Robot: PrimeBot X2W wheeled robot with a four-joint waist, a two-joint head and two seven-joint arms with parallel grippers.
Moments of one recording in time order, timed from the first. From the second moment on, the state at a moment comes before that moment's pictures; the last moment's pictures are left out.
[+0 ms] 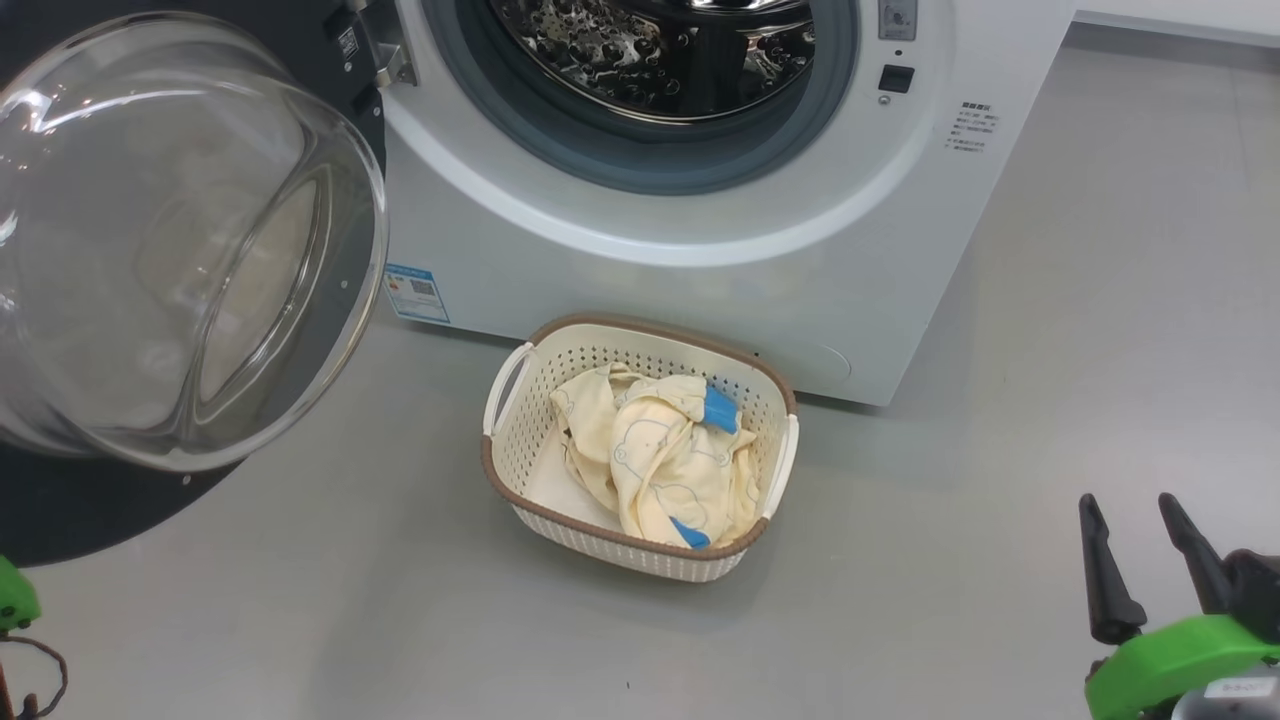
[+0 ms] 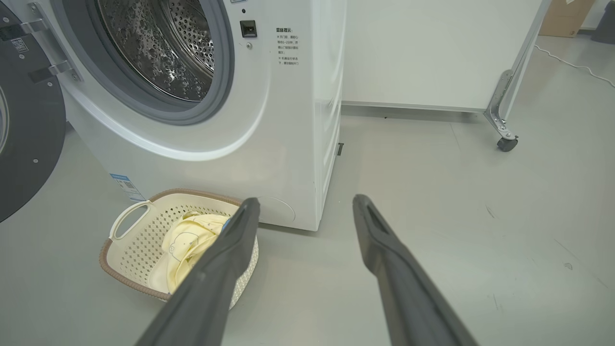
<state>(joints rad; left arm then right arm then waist) -0.29 0.51 -0.04 0.55 -0.50 0.25 -0.25 0.14 -0.03 -0.19 0.05 0.10 0.13 -0.07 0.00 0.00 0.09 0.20</state>
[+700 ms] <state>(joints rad) -0.10 0.33 -0.02 0.26 -0.41 0.25 -0.25 0.14 -0.03 -0.19 0.04 0.10 0.13 -0.07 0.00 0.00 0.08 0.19</state>
